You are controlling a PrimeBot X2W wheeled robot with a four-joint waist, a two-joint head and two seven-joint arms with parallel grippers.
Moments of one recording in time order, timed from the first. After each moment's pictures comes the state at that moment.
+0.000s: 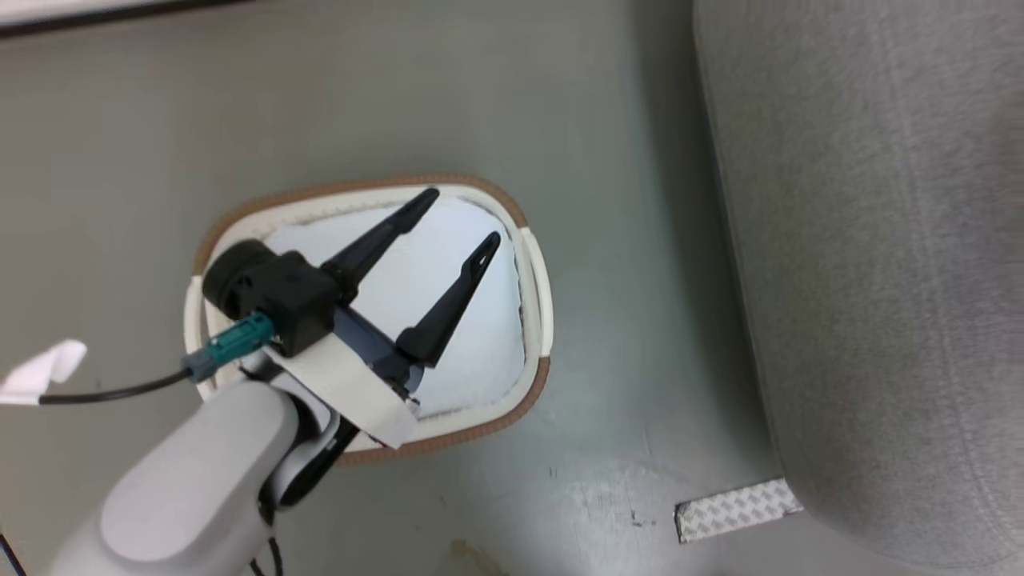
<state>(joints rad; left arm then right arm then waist) -0.72 0.52 -0.76 0.05 -0.57 -0.05 -0.21 -0.89 -0.26 -0.34 0.64 0.23 0.13 -0.24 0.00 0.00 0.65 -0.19</state>
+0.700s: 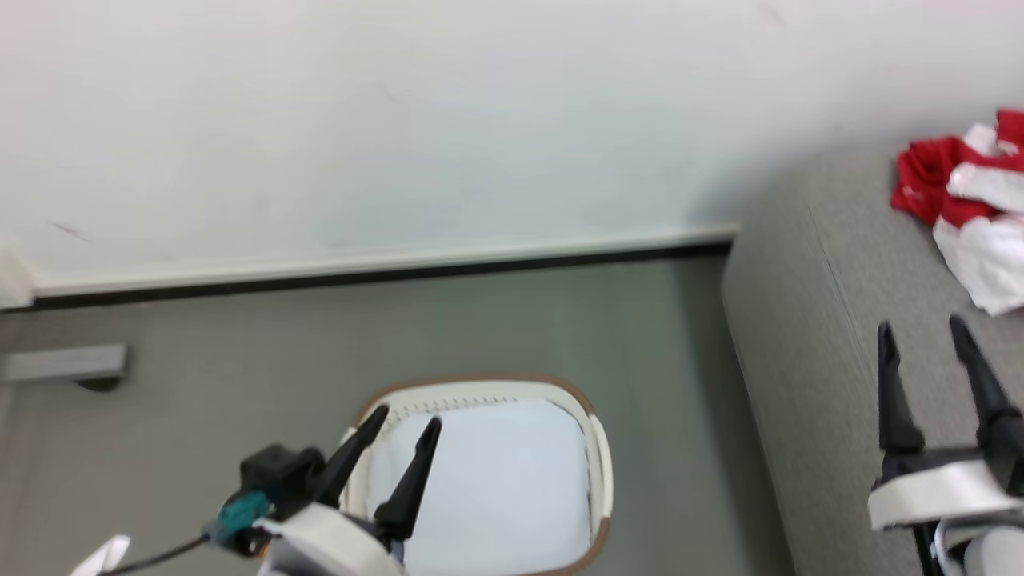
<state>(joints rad) -0.29 0.35 -0.60 0.26 -0.64 -0.02 -0.26 -0.26 -0.08 -0.09 0.26 0.04 0.13 -0.26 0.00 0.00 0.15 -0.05</state>
